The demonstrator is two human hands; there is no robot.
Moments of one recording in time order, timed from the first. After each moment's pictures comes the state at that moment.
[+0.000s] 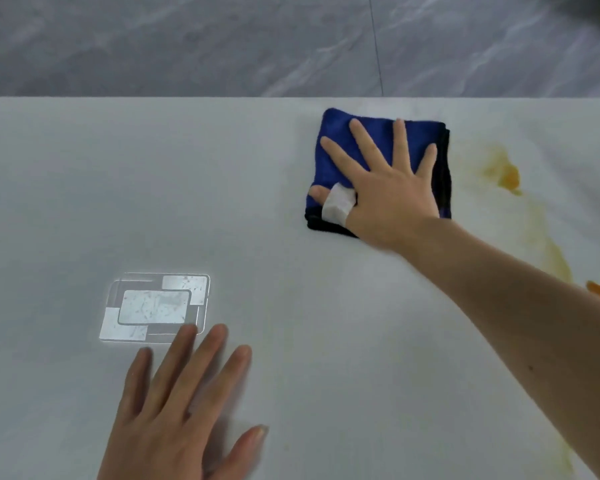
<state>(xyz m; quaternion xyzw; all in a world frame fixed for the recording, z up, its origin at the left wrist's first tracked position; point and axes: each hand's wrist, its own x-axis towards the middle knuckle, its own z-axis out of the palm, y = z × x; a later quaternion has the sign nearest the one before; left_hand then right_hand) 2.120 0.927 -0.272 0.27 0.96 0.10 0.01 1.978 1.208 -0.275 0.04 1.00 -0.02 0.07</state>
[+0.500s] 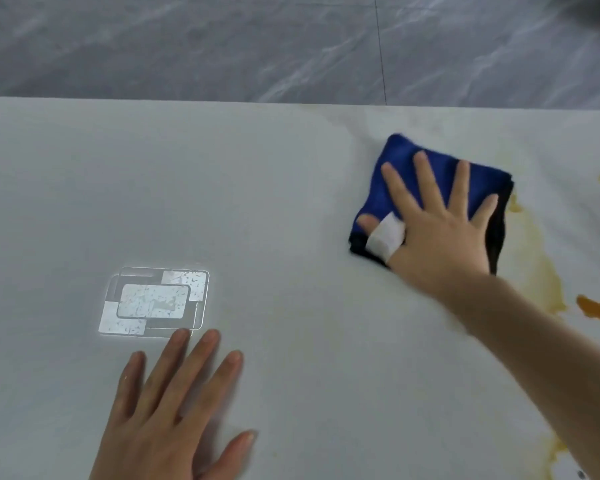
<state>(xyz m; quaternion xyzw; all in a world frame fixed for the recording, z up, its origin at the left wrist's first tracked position) 2.122 0.928 -0.270 0.27 0.96 0.10 0.00 2.029 1.239 -0.270 0.13 0.99 -0.04 0.10</state>
